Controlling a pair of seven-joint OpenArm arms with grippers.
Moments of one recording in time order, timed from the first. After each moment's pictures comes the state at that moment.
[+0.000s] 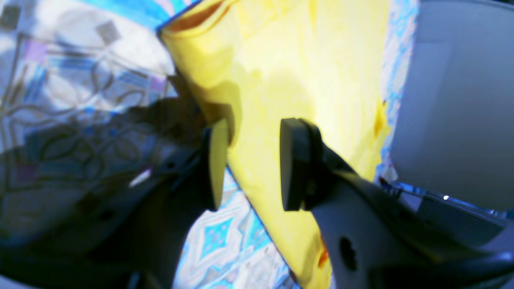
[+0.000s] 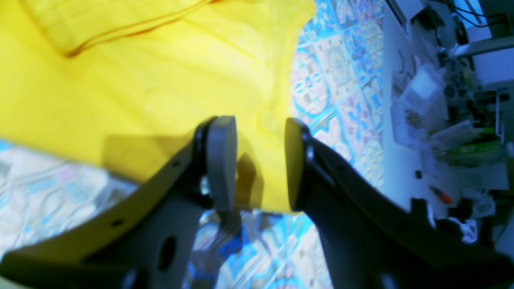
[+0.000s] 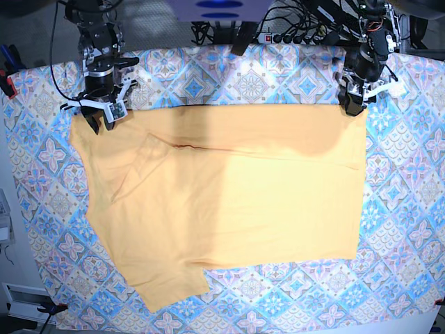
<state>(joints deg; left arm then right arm) 30.8 -9.9 -23.1 86.2 -81.7 -0.7 24.7 -28.0 20.6 -8.5 88.8 -20.7 -15.6 -9.9</state>
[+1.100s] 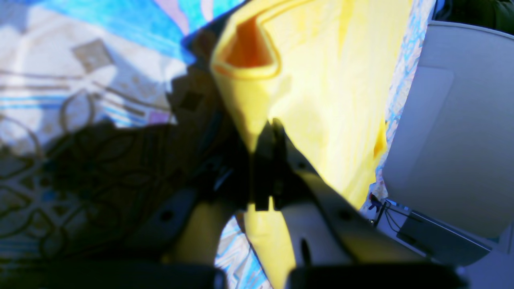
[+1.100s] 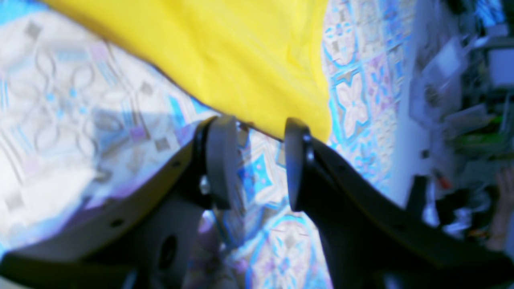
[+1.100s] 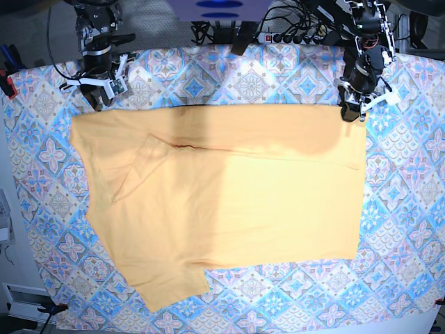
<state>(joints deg) 21.6 -9.4 -23.1 74.1 -81.8 -1.6 24.9 -34.8 21.4 -8.2 88.7 -26.0 -15.7 -10.0</state>
